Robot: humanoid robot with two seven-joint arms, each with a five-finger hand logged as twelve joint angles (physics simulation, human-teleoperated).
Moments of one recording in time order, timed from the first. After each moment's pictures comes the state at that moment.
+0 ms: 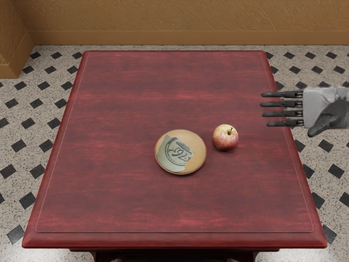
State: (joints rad) left arm 0.00 0.00 -0.15 -0.15 -0.01 -0.16 0.29; right arm 1.02 -1.13 0.32 1.37 0.46 0.61 -0.61
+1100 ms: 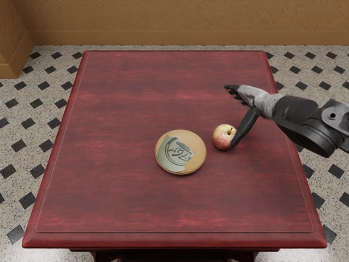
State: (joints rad) left arm 0.00 0.00 -0.15 -0.15 -0.01 -0.16 0.29; right arm 0.99 -0.66 0.36 1.61 -0.76 -0.22 -0.61
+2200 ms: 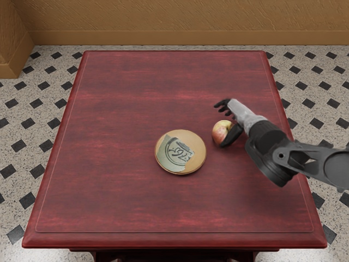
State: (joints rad) left arm 0.00 0.00 -0.15 -0.15 -0.01 -0.16 0.29; right arm 1.00 -0.48 0.10 1.51 -0.97 -0.55 -0.61
